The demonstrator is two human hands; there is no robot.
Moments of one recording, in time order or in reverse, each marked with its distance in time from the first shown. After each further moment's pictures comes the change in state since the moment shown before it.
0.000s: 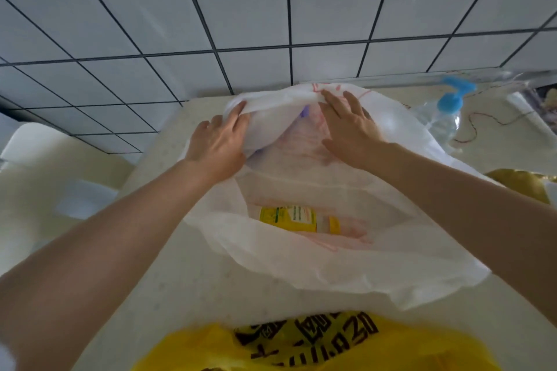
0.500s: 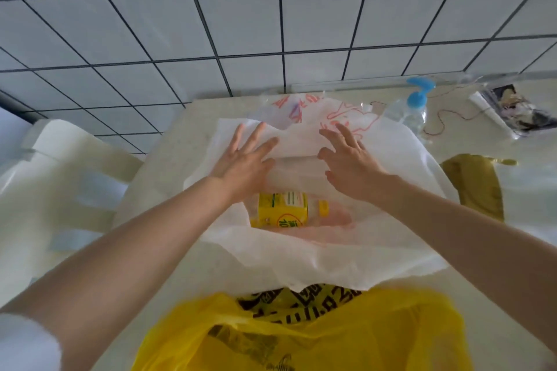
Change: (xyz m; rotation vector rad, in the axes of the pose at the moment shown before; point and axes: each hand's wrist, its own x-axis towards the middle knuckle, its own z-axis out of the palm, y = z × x) left_hand -0.056 0.044 -0.022 0.181 -0.136 0.349; right_hand -0.091 -0.013 -0.006 -0.019 -0.087 -0.101
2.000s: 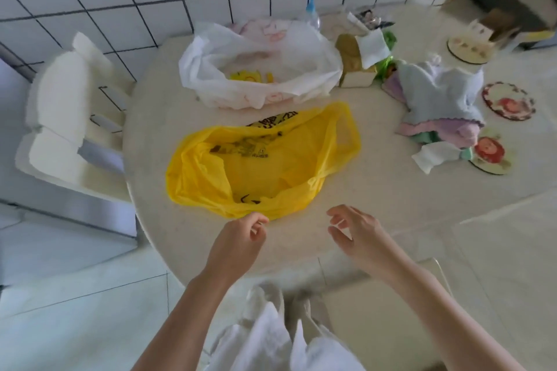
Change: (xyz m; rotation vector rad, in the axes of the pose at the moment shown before) left_hand -0.452 0.271 0.043 -1.121 0.073 -0.217; right_hand -0.516 -0.280 0.059 0.582 0.148 0.459
